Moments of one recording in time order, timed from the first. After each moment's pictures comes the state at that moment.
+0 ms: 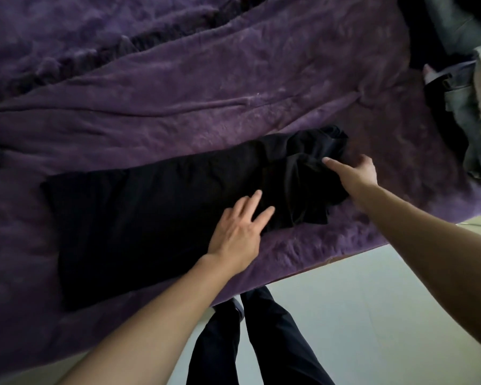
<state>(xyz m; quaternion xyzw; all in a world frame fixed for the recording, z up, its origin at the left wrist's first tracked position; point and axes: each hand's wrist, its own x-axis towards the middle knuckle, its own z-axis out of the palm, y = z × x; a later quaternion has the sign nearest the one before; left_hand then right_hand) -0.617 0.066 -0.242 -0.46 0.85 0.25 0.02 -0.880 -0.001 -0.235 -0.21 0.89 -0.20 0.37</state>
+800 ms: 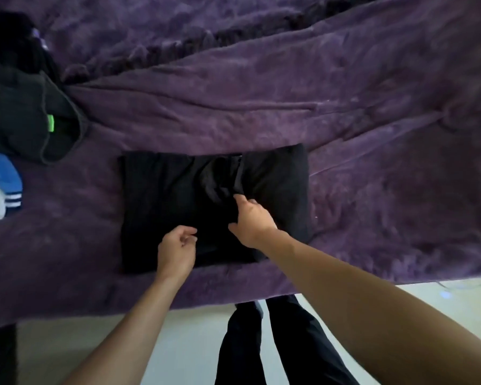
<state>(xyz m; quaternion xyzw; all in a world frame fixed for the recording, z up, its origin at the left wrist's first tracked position) -0.442 0.106 -0.246 -0.82 0.35 0.43 -0.14 -0.606 0.025 -0.235 -0.62 0.61 0.11 0.48</state>
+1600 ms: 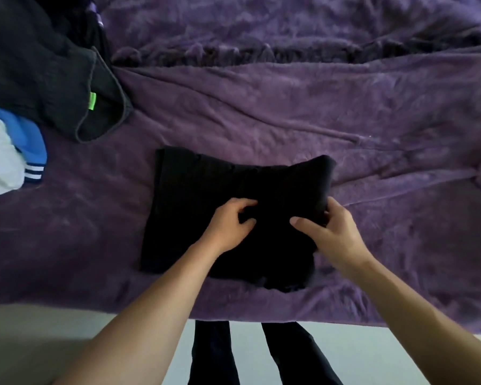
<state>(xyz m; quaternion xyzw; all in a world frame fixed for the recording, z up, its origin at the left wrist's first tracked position) -0.444 0.037 -0.260 -0.68 0.50 0.52 -0.17 -0.652 0.013 -0.187 -0.44 0.65 -0.21 0.58</state>
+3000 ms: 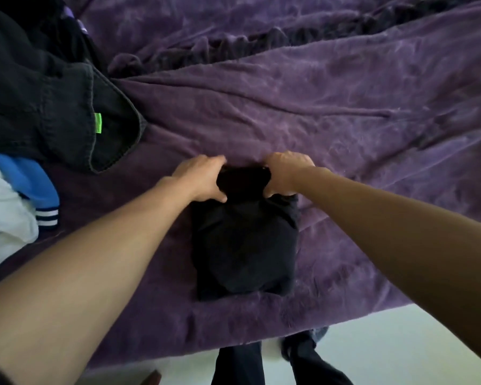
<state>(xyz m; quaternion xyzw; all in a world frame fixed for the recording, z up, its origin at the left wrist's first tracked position) -0.274 -0.076 -0.274 -0.58 0.74 0.29 0.17 -0.476 -0.092 -0.260 -0.73 0.58 0.26 0.26</state>
